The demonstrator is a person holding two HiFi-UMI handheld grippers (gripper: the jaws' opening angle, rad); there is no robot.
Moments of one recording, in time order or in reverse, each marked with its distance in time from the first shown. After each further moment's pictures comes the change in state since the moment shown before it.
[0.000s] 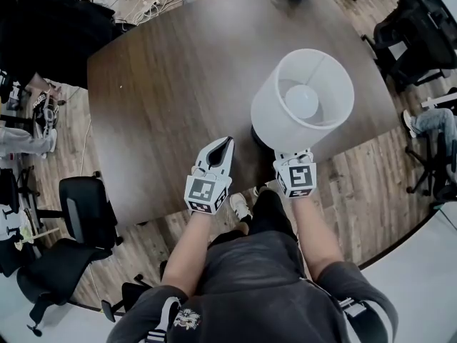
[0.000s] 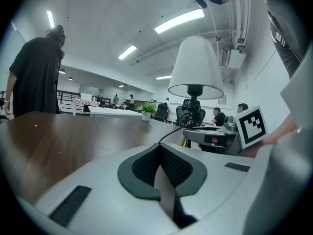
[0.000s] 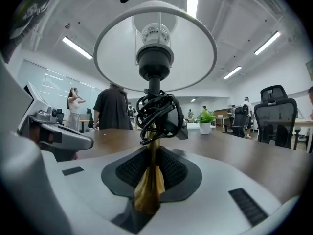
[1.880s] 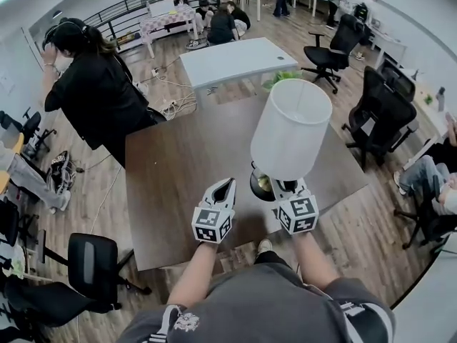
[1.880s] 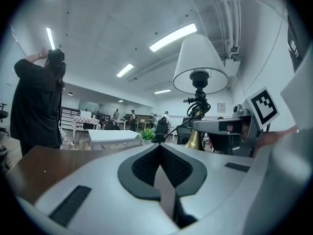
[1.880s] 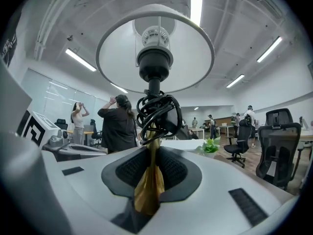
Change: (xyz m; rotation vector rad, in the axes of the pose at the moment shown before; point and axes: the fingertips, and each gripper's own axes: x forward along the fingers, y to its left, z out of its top) left arm -0.049 -0.011 0.183 0.044 -0.148 0.016; right arm -0.055 0.024 0.217 0.006 -0.091 0.033
